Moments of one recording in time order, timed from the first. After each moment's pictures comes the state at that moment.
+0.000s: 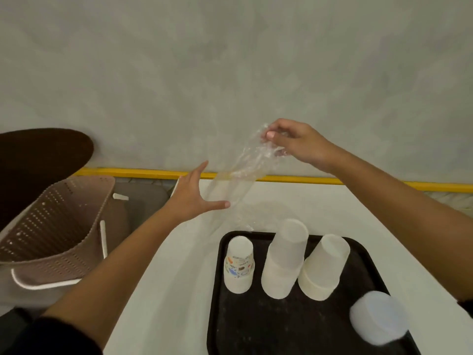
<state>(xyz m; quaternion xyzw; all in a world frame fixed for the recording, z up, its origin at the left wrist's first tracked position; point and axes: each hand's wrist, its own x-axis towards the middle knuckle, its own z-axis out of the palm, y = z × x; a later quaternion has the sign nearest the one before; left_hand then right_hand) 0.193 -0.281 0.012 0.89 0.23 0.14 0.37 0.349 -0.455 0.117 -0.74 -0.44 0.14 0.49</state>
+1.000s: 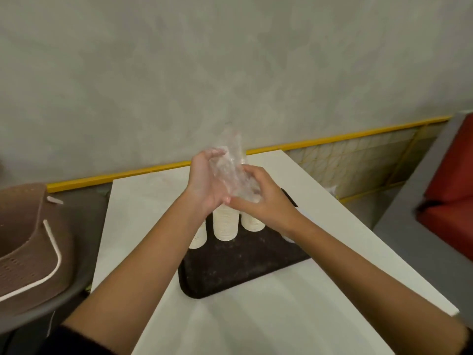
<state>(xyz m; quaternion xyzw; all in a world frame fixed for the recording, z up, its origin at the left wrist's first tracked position) 0.146 -0.463 0.069 0.39 0.04 0.00 0.92 0.142 -0.597 0.046 -0.78 -0.30 0.05 0.54</state>
